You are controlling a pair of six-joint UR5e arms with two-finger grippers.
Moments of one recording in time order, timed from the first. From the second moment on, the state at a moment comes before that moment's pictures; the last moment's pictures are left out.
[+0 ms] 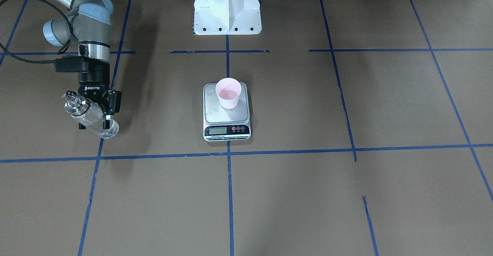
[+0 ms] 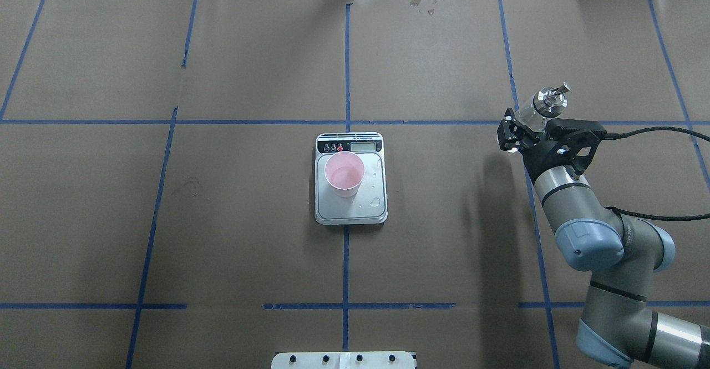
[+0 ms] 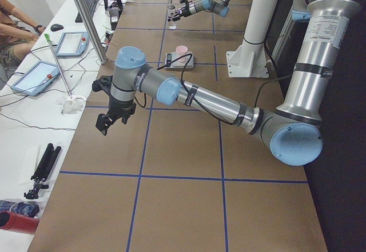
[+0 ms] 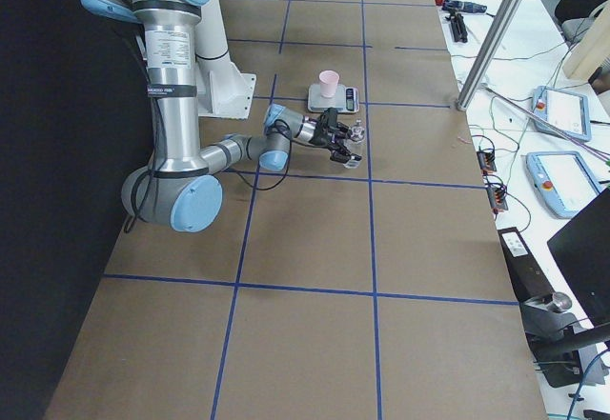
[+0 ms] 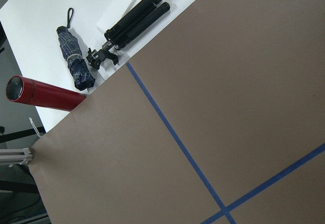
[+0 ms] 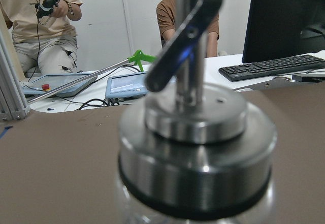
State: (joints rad) left arm -1.53 -1.78 -1.72 -1.68 -2.09 0.32; right arm 0.42 -1.51 1.70 -0.69 0.75 1.31
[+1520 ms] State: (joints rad) left arm -1.53 -1.78 -1.73 -1.68 -2.09 0.32; right arm 0.41 -1.52 1.64 -0.69 0.77 1.30
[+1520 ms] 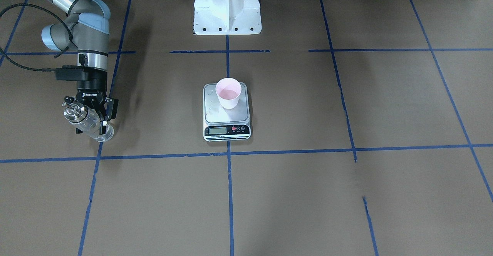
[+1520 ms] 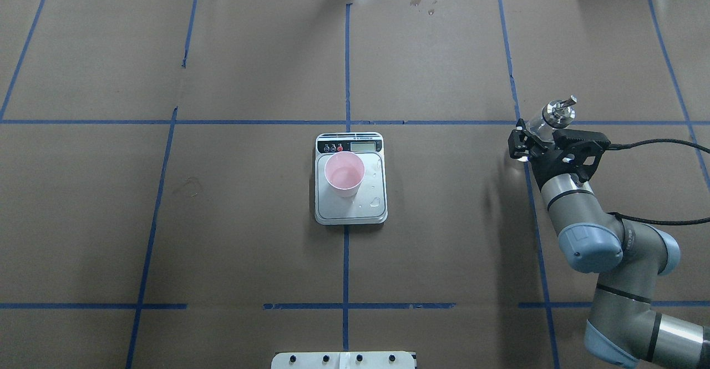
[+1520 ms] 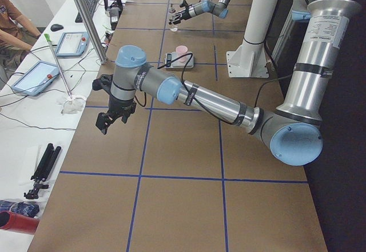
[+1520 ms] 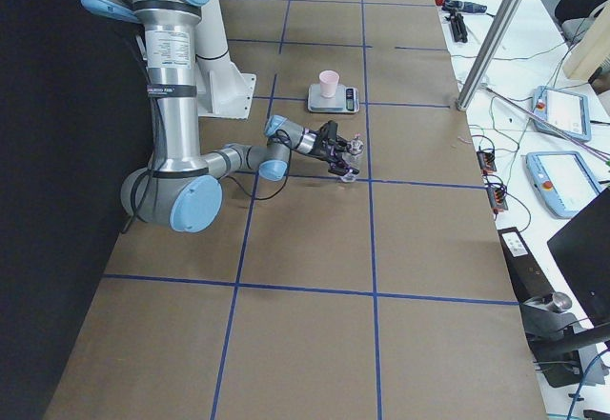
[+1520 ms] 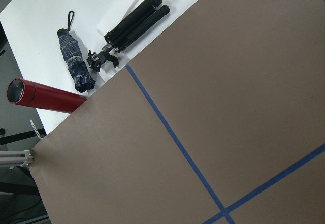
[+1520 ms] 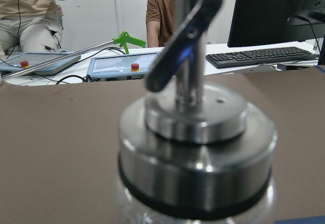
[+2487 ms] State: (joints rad) left arm -1.53 -1.78 -1.72 -1.68 -2.09 0.32; right arm 0.42 -1.52 1.65 -0.70 0.81 1.27
